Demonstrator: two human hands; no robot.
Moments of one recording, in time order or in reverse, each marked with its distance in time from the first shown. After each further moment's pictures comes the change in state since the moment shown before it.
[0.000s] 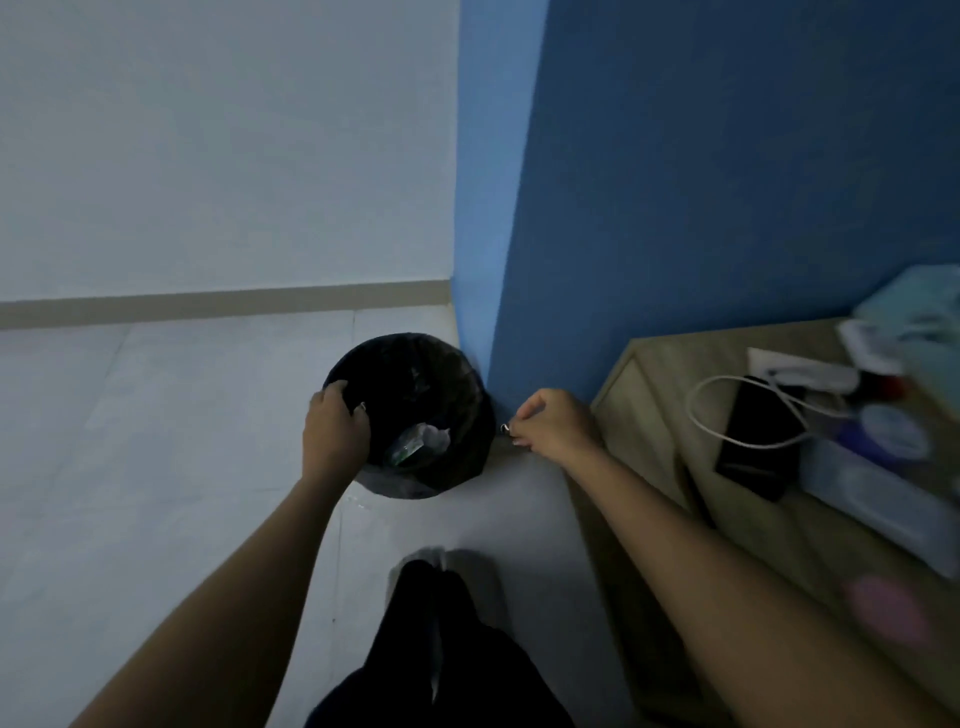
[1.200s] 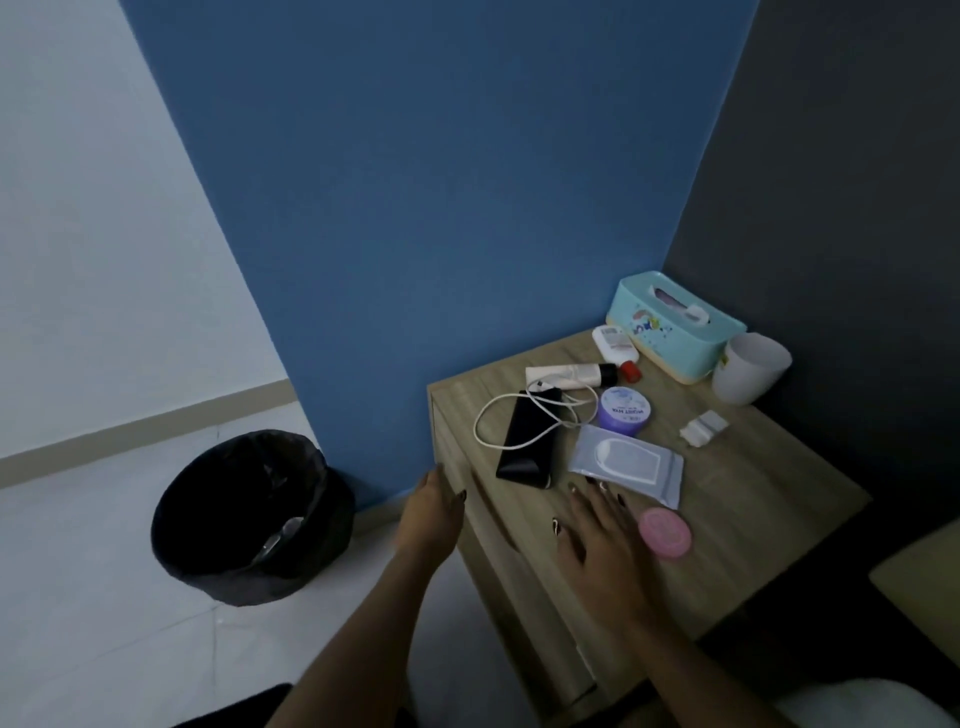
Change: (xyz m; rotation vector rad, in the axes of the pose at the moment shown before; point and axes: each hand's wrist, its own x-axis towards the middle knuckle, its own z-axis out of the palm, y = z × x) left_hand -0.188 0.212 0.155 0.035 -0.472 0.379; right_hand -0.121 0.255 -0.173 -0.491 0.532 -0.262
